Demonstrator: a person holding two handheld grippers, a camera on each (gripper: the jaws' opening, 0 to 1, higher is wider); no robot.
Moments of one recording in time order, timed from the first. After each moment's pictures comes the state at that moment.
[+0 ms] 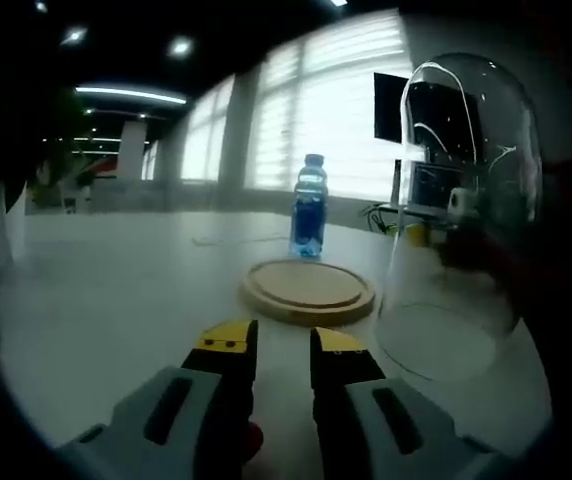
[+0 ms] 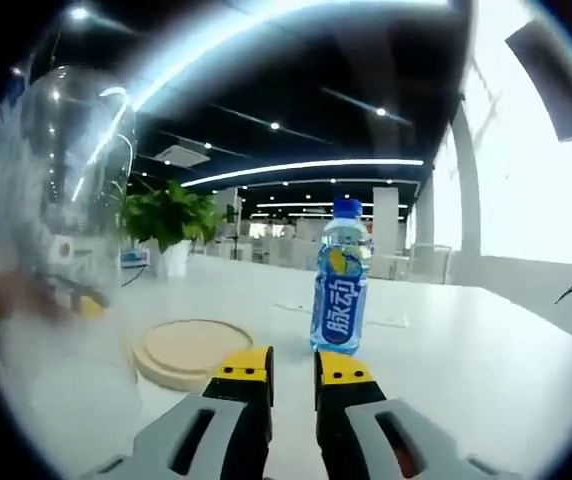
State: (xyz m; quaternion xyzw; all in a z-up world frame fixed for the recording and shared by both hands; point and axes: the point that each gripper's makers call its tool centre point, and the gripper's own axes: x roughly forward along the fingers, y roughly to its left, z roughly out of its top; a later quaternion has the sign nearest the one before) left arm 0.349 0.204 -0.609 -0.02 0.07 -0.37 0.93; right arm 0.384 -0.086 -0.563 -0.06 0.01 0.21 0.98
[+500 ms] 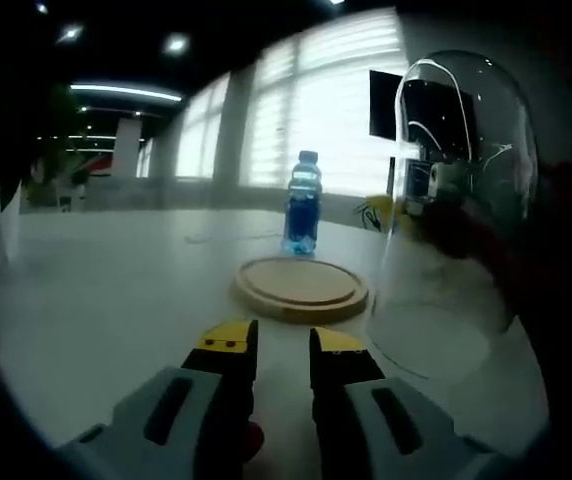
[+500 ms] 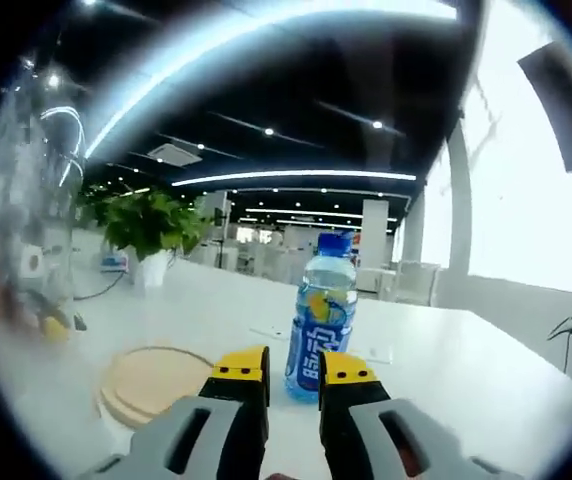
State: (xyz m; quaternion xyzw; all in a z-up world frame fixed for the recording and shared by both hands) left arm 0.344 0.198 -0.611 -0.02 0.07 -0.39 0.92; right arm 0.427 -0.087 -0.521 -0.08 -0.01 0.18 0.98
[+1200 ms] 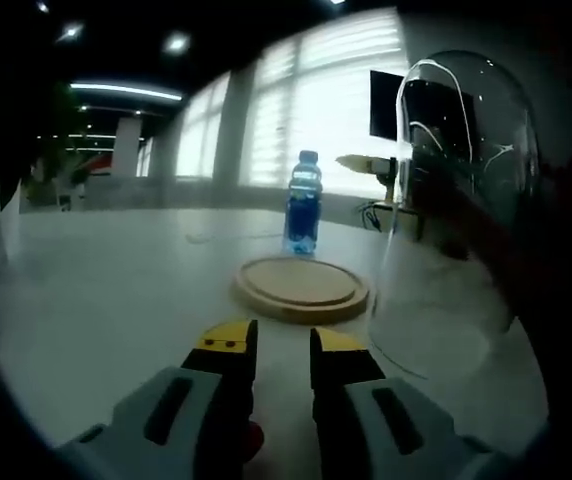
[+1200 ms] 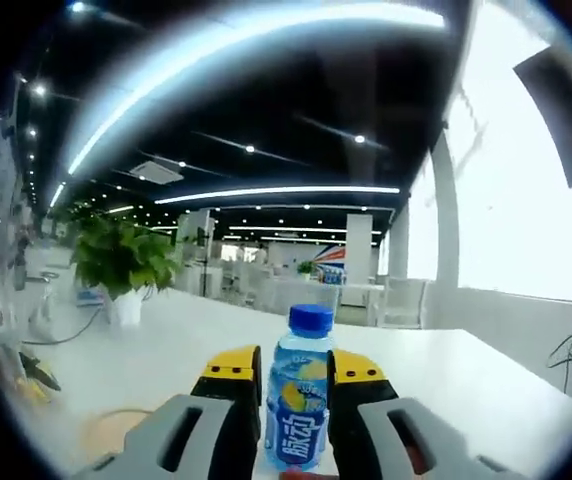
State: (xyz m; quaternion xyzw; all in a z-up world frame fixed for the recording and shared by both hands) left arm 0.345 0.199 -0.611 -0.02 0.07 -0.38 0.92; right arm 0.484 -0.079 -0.452 -0.05 -0.05 0.15 0.99
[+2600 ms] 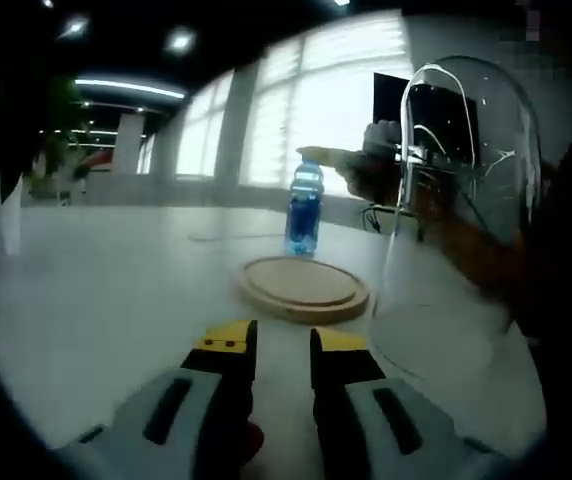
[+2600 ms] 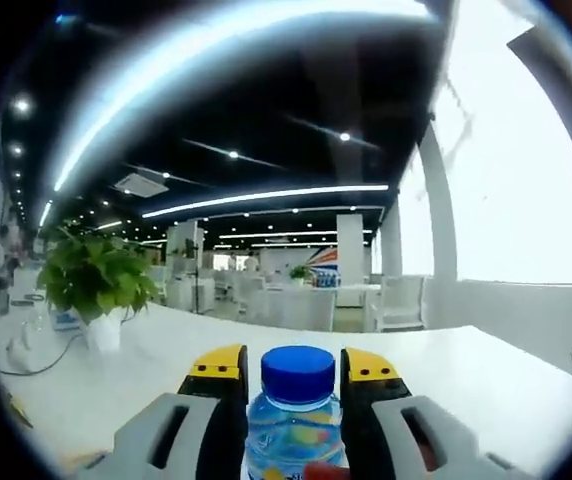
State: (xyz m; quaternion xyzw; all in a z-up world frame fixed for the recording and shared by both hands) left arm 0.347 0.202 -0.612 -0.04 0.08 -0.38 0.92; right arm 0.562 -0.068 -0.447 0.00 -0.05 0.14 0.99
